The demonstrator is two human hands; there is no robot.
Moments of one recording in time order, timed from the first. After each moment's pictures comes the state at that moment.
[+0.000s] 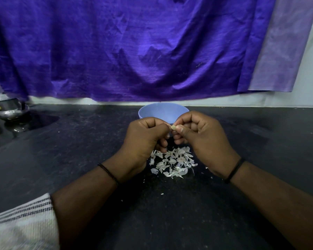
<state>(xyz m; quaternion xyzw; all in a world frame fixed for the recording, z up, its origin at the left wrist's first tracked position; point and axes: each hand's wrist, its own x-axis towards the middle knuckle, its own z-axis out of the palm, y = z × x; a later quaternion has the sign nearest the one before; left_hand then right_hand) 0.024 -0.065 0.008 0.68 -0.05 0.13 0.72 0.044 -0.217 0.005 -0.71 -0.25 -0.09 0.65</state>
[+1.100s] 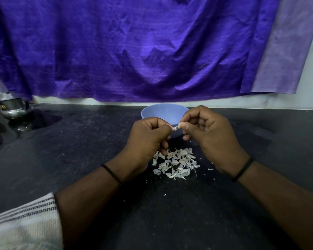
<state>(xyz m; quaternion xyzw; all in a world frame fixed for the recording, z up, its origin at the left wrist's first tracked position) 0.026 -0.060 0.007 0.71 -0.06 0.14 0.69 0.048 -0.222 0.011 -0.70 -0.29 -0.13 0.64</state>
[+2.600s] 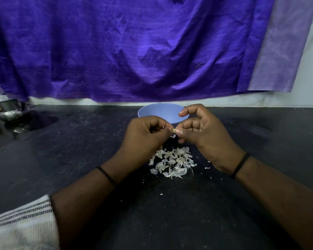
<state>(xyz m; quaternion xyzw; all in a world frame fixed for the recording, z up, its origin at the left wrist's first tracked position) 0.024 -0.054 0.006 0.78 -0.13 0.20 0.57 0.052 -0.227 0.010 -0.70 -0.25 -0.04 0.66</state>
